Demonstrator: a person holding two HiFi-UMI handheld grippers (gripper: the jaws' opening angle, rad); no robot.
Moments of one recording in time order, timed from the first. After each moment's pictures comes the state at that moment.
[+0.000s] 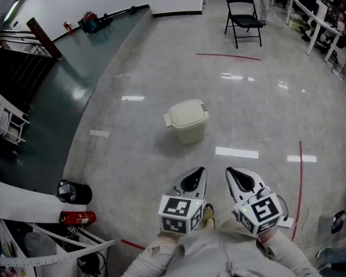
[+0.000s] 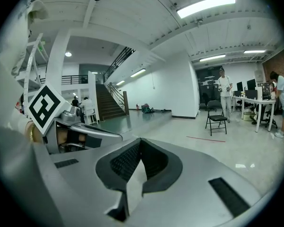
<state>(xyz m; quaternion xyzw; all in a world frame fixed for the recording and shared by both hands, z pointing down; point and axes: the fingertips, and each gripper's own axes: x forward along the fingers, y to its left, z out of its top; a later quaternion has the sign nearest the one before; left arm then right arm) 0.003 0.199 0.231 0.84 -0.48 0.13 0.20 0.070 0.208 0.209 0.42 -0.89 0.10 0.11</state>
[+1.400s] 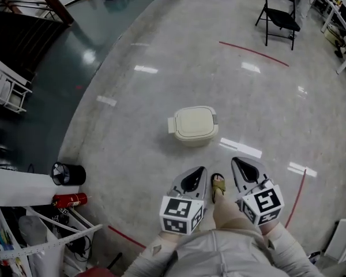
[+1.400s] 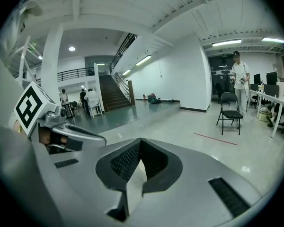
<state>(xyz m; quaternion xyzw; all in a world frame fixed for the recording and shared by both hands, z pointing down) -0.005 -0.011 0.269 0.78 -0.56 0.12 0.27 0.071 -0.049 0.245 0.35 -0.91 0.12 0.17</state>
